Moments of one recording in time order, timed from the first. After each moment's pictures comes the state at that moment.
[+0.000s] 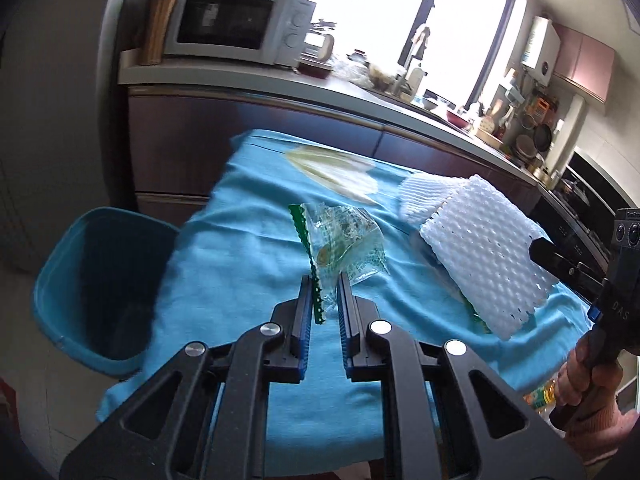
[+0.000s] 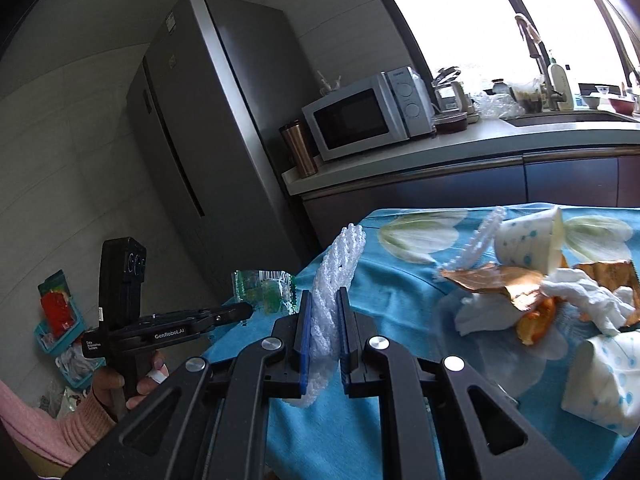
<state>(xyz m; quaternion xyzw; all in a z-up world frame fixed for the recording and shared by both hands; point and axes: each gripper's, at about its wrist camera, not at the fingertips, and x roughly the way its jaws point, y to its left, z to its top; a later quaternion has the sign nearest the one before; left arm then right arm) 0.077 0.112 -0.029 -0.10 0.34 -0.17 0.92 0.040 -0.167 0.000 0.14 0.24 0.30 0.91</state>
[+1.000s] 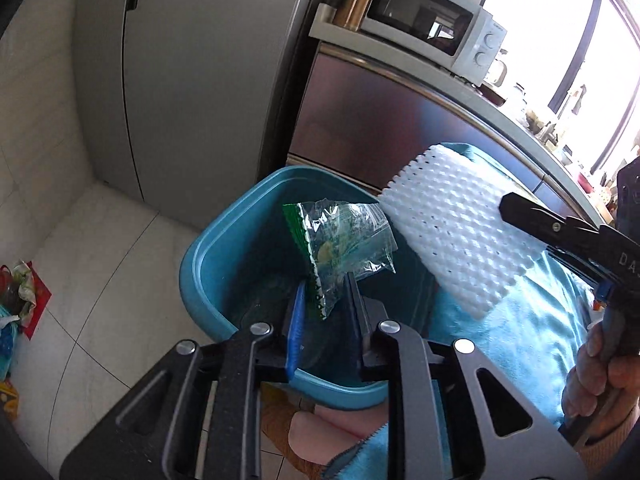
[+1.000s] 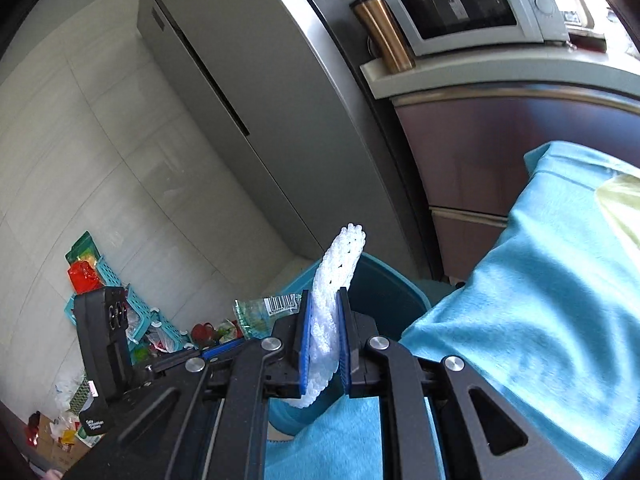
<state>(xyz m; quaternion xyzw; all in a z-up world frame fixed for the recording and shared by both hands) 0.124 0.294 -0.099 -0.18 0.39 0.04 0.90 0.218 0.041 -0.051 0.11 0.38 0.41 0.82</state>
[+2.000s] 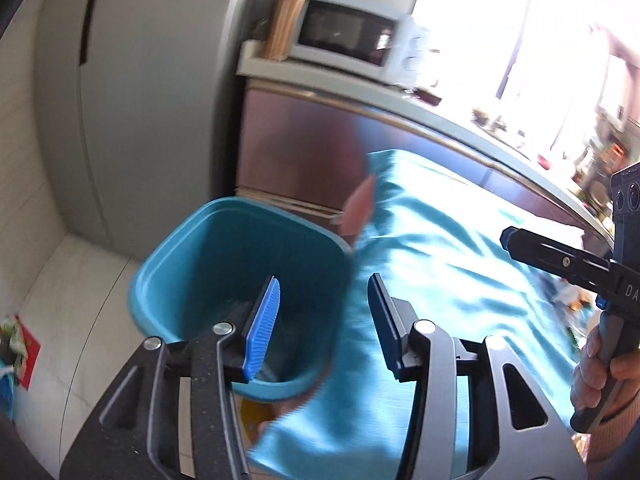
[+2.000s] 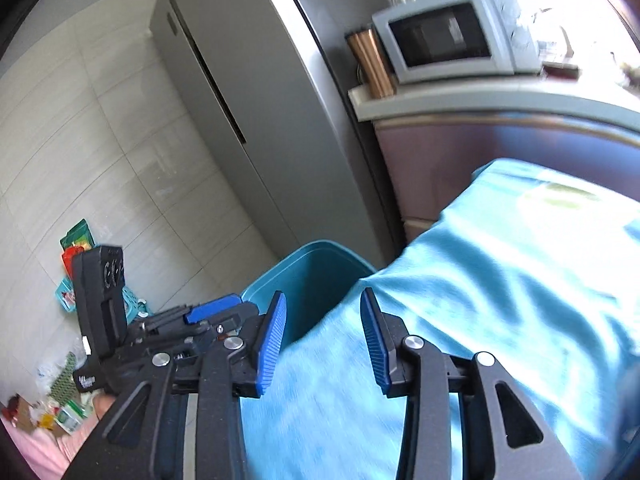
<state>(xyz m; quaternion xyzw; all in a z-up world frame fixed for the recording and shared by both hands) 0.109 0.220 -0.066 -0.12 0.33 -0.04 0.94 0.147 -0.041 -0.028 0.08 0.34 0.39 0.85</state>
